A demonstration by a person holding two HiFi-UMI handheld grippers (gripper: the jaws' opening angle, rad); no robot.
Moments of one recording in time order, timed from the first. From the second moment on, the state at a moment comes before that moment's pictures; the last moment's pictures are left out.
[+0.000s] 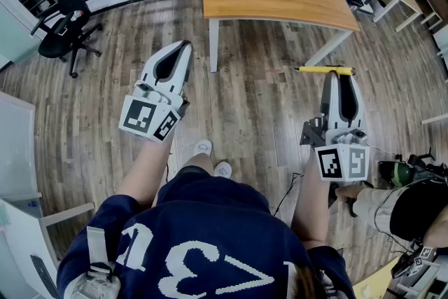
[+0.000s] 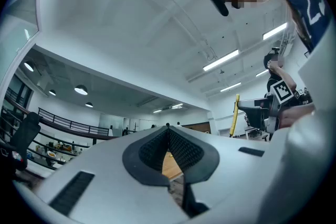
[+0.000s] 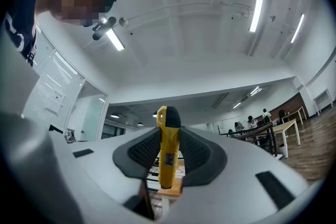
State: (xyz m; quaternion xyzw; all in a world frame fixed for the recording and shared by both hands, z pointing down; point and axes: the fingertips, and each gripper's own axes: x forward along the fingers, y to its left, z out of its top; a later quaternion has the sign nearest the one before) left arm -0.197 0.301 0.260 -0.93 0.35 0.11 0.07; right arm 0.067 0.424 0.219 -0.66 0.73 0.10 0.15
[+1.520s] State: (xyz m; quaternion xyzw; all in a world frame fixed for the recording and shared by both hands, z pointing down) left arm -0.153 0.000 0.237 -0.94 0.30 0.13 0.07; right arm 0.079 0.153 0.189 -0.68 0.71 0.11 0.17
